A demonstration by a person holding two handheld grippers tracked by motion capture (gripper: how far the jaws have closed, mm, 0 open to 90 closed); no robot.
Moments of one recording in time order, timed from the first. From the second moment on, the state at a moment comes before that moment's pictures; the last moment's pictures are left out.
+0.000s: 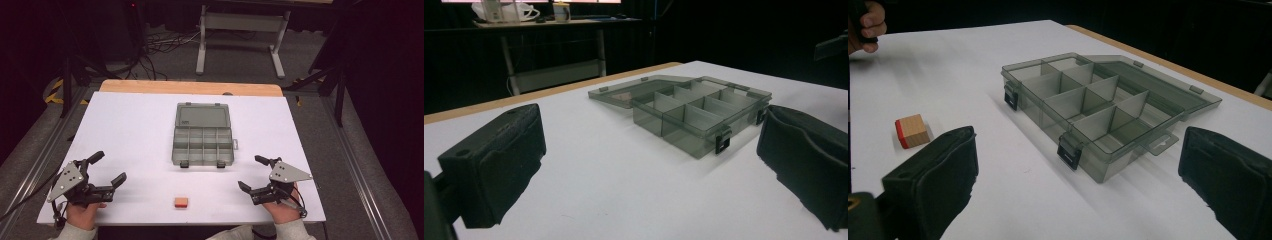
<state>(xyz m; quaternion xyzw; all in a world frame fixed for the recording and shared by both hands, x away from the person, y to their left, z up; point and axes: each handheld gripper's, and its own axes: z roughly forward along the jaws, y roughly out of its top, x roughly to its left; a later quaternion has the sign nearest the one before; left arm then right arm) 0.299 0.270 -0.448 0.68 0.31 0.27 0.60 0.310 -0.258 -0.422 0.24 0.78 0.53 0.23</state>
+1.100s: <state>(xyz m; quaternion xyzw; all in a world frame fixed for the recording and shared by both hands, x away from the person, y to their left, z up) 0.300 0.268 -0.450 0.69 0.31 0.26 0.60 0.329 -0.189 -0.389 0.16 0.81 0.53 0.17</state>
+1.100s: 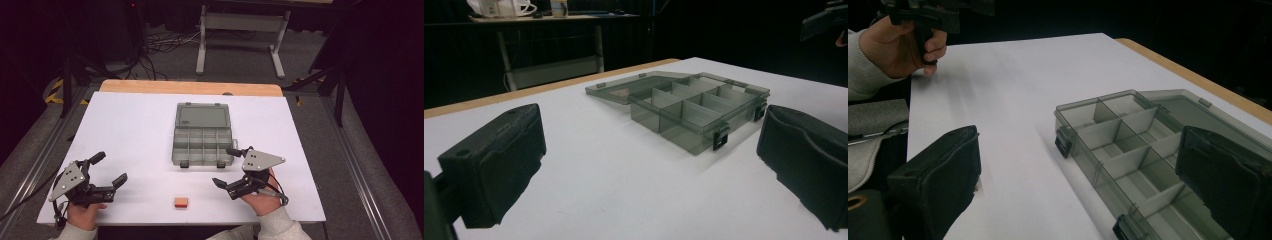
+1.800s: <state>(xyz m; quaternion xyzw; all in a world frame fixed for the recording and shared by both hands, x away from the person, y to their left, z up) 0.301 0.269 -0.445 0.70 0.31 0.25 0.59 0.340 -0.133 -0.380 0.11 0.84 0.52 0.13</state>
